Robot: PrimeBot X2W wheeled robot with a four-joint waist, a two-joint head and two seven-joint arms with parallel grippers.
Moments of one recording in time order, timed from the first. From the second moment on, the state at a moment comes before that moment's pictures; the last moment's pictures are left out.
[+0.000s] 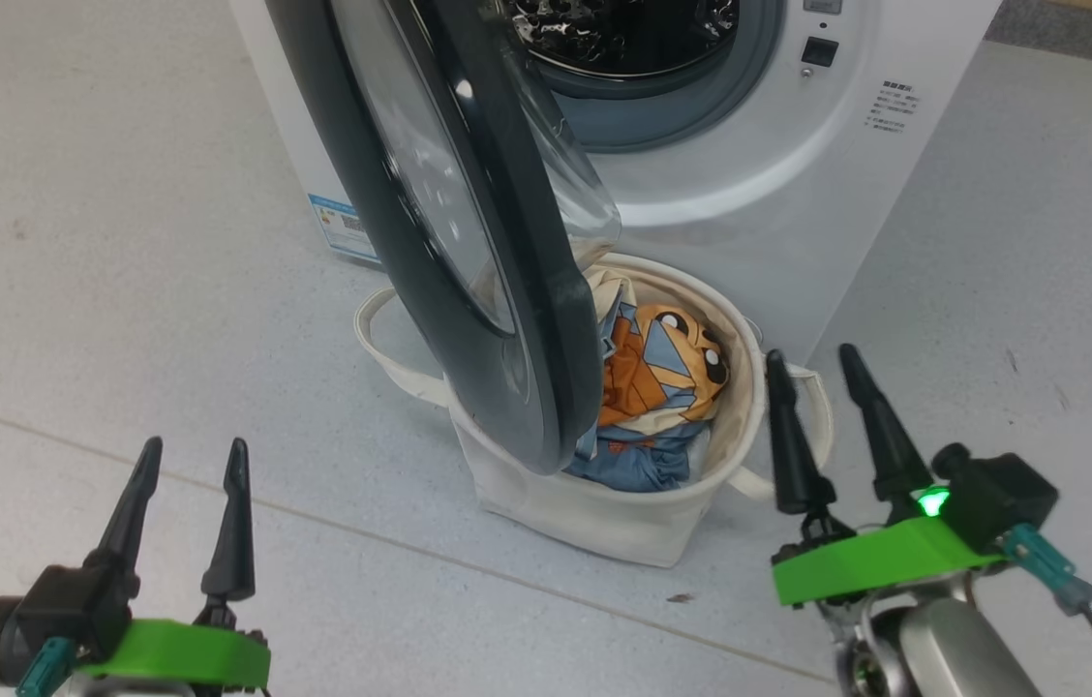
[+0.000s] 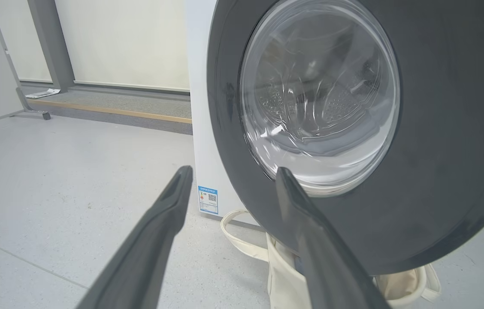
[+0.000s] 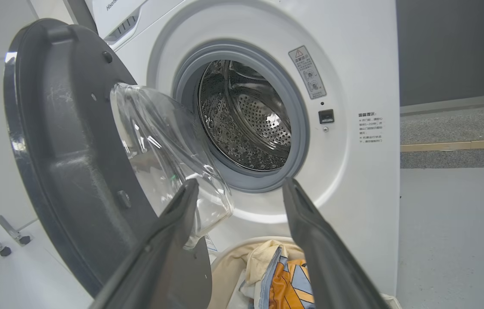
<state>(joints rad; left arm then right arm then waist) -0.10 0.21 -0.06 0.14 -0.24 0.01 -0.25 -0.17 -0.06 0.27 0.05 0.35 0.13 -0.25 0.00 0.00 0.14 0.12</state>
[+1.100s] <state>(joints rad) -0.10 0.10 0.03 0.17 -0.14 -0.11 -0.25 -0.30 -0.06 0.52 -0.21 0.41 0.13 -0.25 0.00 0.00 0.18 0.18</state>
